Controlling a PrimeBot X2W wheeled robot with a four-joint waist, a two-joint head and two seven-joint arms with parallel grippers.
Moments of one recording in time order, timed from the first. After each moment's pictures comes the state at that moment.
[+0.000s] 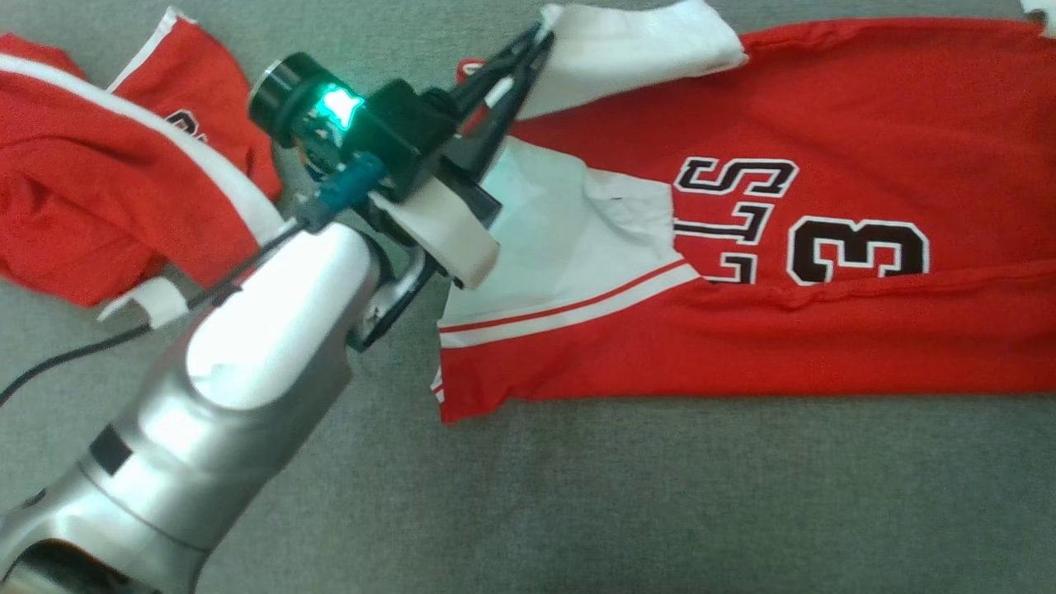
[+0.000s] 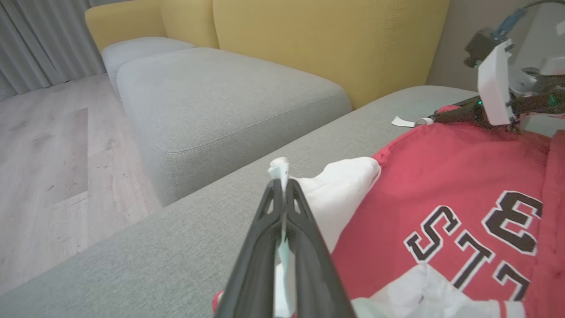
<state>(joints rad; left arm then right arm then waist) -0.88 0.27 -0.80 0.23 -0.43 -0.04 0.03 -0.92 -0.41 -0.12 0.87 0.07 0.13 0.31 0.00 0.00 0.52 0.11</state>
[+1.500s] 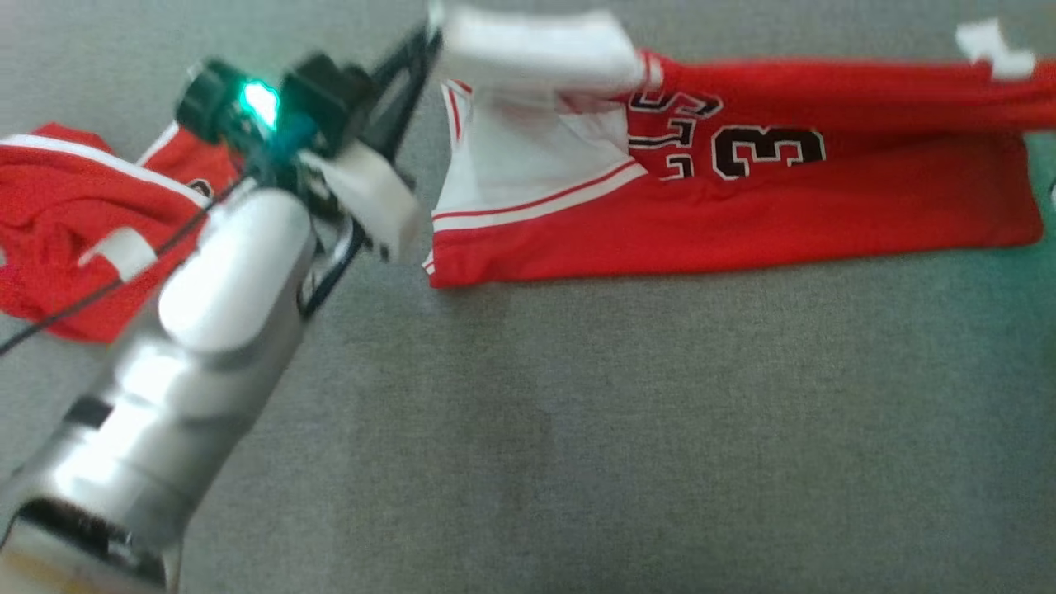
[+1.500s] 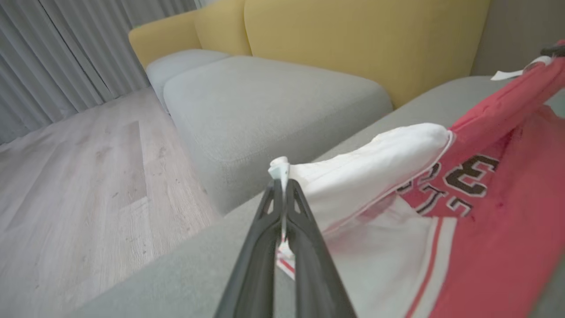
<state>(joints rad) -0.96 0.26 -0.80 0.64 -0.45 -0.09 -0.07 -0.75 -0.56 0.27 0.75 0.76 0.13 0.08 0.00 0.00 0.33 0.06</state>
